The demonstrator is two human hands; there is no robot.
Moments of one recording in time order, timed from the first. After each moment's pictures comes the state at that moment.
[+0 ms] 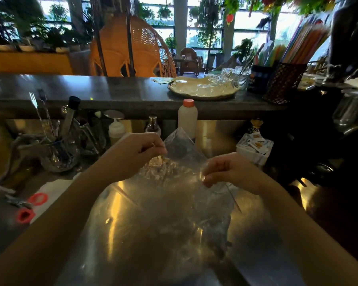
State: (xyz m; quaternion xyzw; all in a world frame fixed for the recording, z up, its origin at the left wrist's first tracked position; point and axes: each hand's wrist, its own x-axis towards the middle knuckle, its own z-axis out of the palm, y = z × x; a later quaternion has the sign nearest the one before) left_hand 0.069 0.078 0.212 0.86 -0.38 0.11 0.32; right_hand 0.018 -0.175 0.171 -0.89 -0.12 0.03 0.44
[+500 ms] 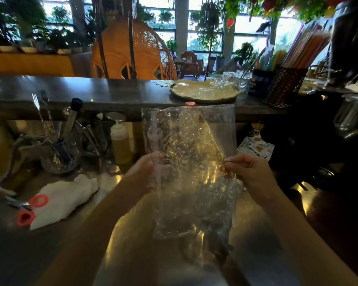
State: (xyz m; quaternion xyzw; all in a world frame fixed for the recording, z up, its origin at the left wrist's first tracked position) left_hand 0.078 0.081 0.136 0.55 -0.22 -0.21 0.78; right_hand 0.014 -0.189 0.148 -0.70 -0.02 -0.17 0.69
